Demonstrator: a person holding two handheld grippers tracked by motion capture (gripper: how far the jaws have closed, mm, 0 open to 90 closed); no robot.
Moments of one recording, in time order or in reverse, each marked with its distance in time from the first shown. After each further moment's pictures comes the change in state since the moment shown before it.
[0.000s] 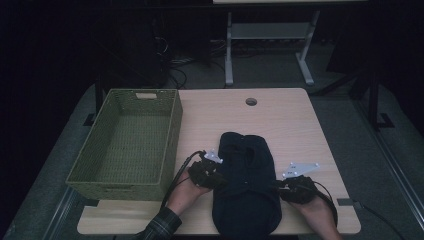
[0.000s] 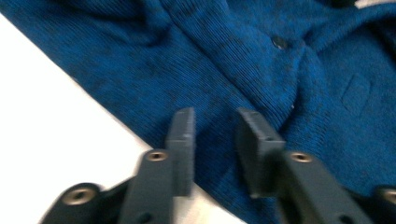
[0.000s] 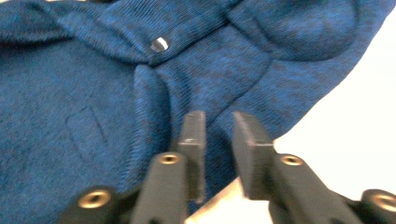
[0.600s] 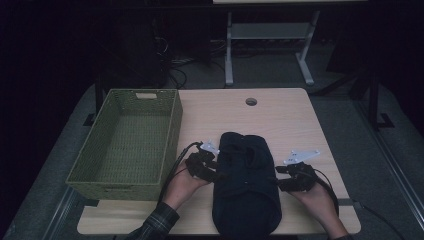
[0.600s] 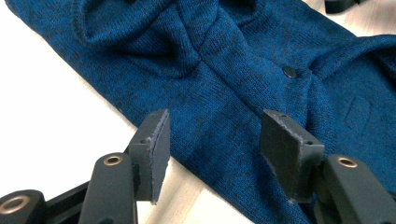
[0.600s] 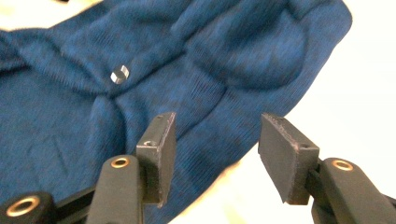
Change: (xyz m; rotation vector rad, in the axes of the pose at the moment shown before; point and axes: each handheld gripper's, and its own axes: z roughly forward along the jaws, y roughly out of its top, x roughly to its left) left arm 0.014 0.015 -0.011 -0.021 0.000 0.010; right arm -0.025 0.025 0.000 0.003 -0.020 0.004
